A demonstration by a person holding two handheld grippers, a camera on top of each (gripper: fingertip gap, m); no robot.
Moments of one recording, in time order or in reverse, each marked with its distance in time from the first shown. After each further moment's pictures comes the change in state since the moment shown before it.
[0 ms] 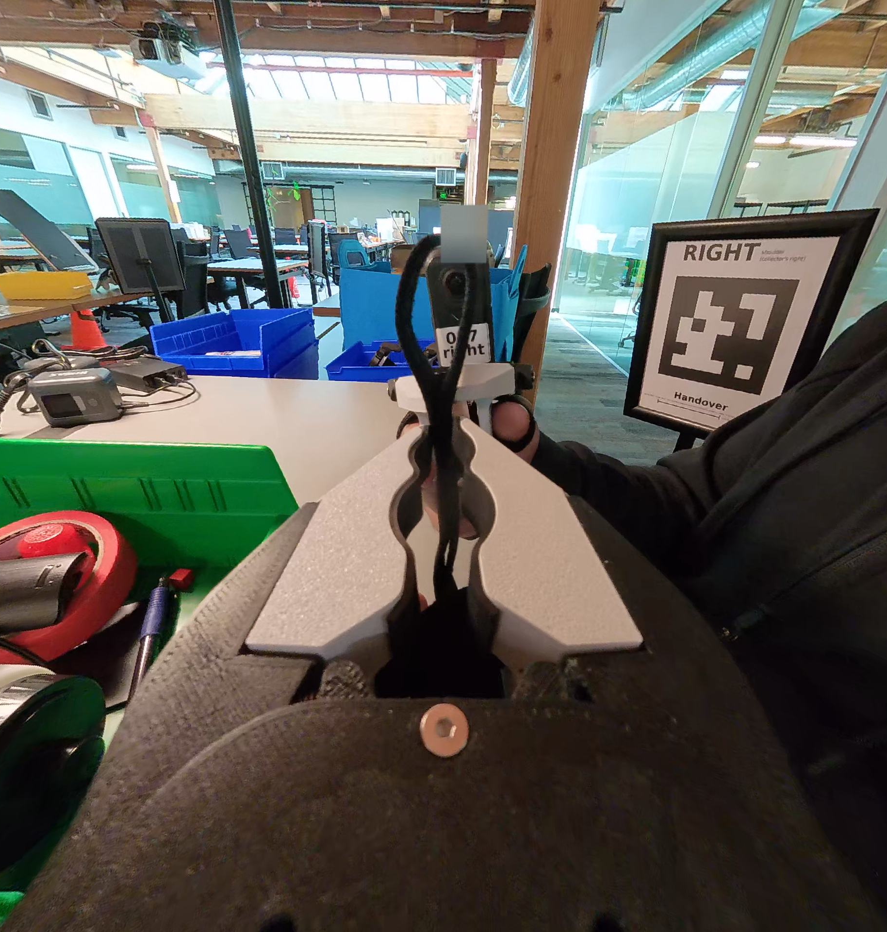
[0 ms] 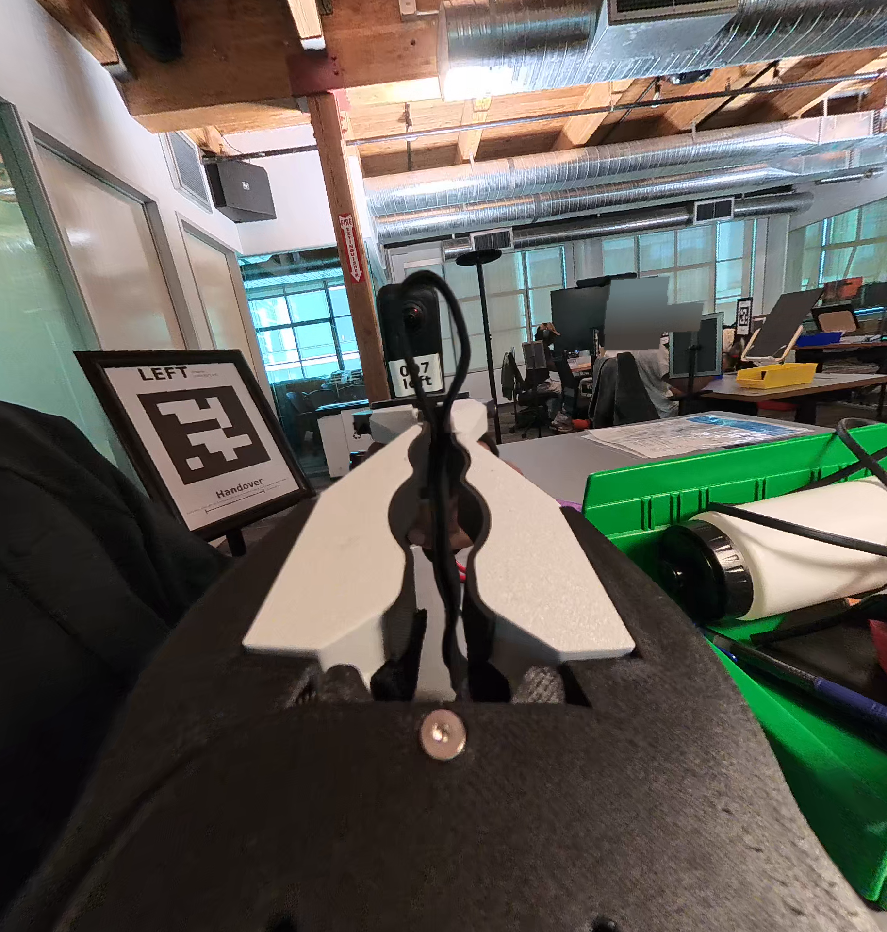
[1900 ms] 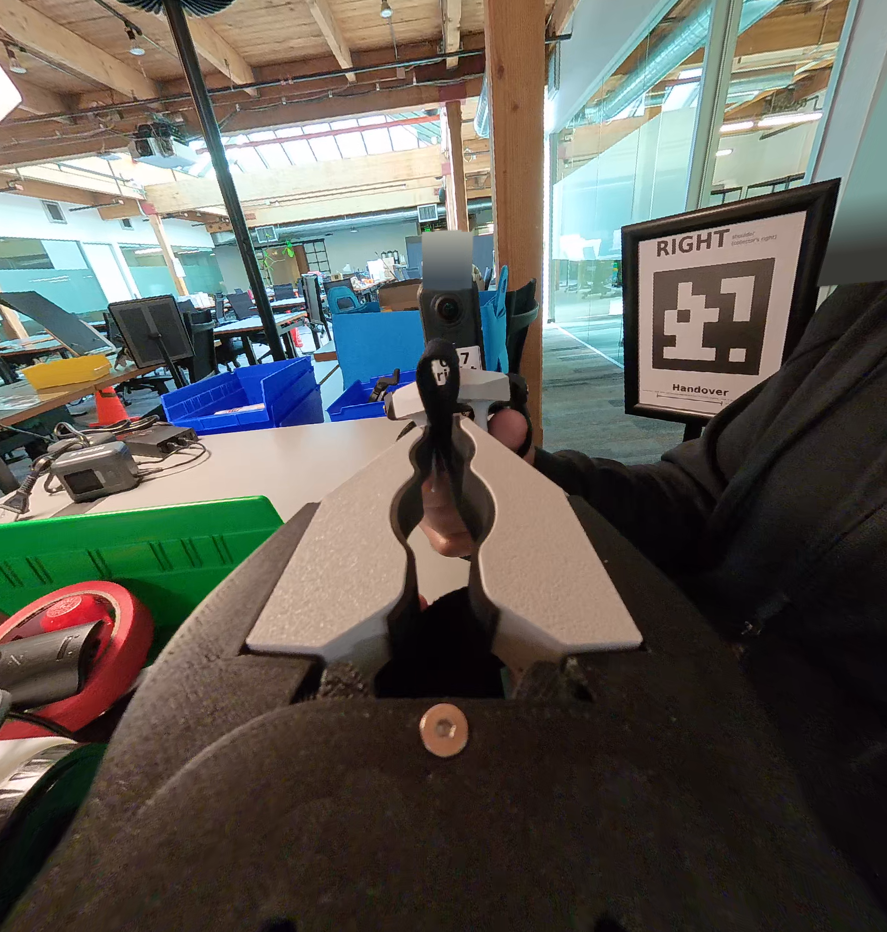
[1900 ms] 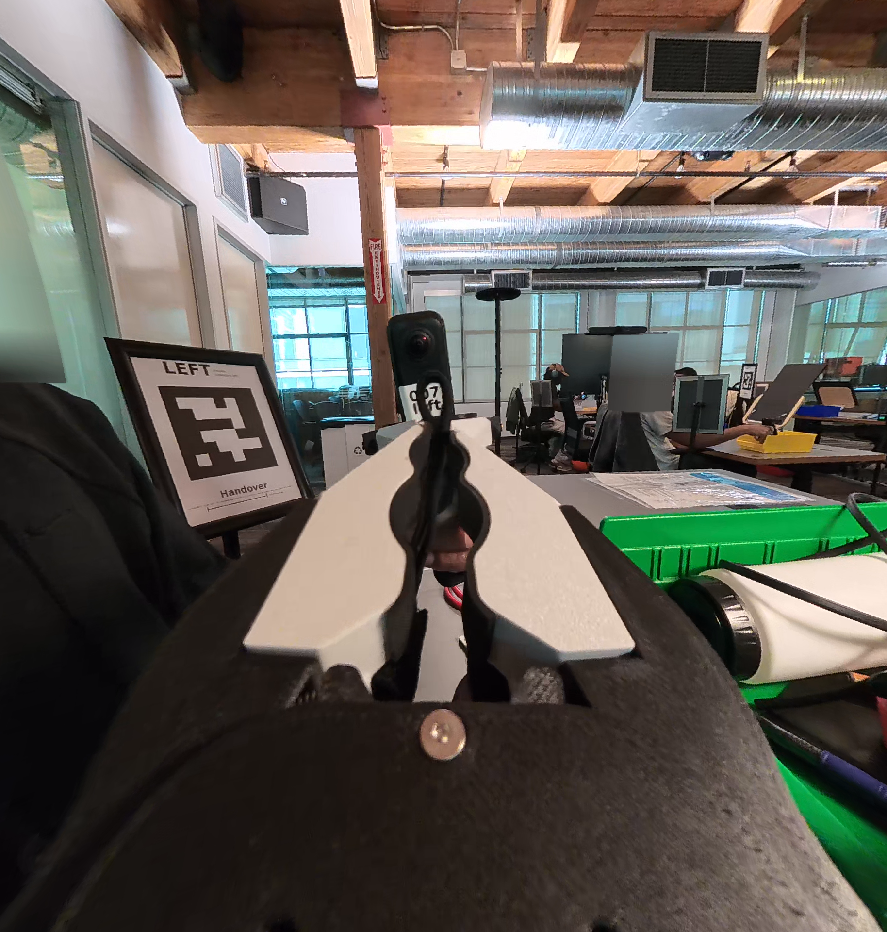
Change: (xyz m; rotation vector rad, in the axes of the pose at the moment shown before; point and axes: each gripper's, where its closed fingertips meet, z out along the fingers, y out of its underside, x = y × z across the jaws) left arm 0.017 -0.011 0.001 0.060 0.035 0.140; right arm -0.019 -0.011 0.000 0.064 -0.057 -0.104
